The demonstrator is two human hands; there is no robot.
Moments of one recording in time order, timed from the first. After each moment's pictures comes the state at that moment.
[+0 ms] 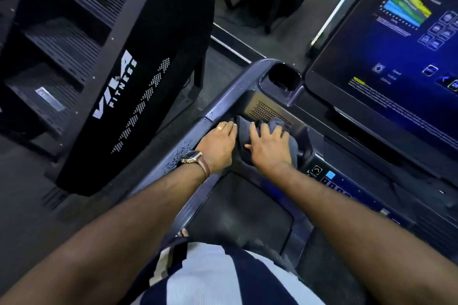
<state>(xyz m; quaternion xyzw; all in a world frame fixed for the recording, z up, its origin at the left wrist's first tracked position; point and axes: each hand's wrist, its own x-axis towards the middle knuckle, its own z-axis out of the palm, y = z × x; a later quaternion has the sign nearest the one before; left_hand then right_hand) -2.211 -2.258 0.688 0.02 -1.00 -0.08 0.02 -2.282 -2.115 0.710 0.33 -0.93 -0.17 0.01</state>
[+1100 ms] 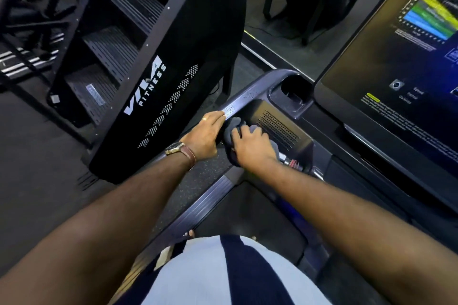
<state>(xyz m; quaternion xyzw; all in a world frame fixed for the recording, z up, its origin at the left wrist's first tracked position) -2.212 -2.284 0.705 0.12 -0.98 -0.18 0.05 -2.304 -2.137 0.706 0.49 -0.85 -0.18 0.00</state>
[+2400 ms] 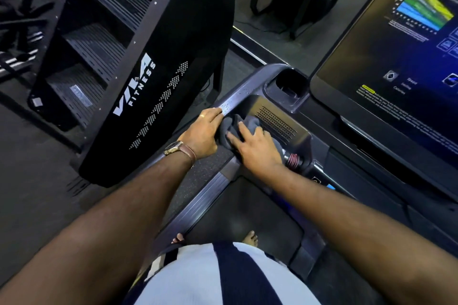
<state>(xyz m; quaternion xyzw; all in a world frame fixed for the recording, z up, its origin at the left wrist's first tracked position) -2.215 -2.286 0.708 0.10 -0.98 -0.17 0.07 -2.299 -2.115 0.705 0.53 -0.83 -0.14 0.03</state>
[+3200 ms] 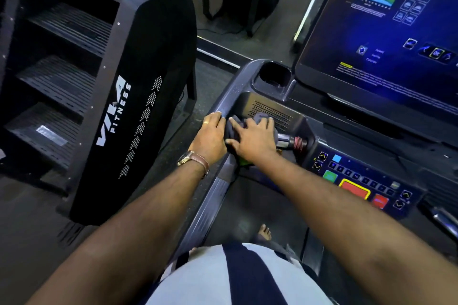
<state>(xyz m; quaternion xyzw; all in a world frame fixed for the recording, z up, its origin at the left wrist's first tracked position) -2.210 -2.296 0.706 0.04 -0.98 -0.18 0.10 -2.275 -2.162 0.711 0.28 -0.96 -0.09 -0.01</state>
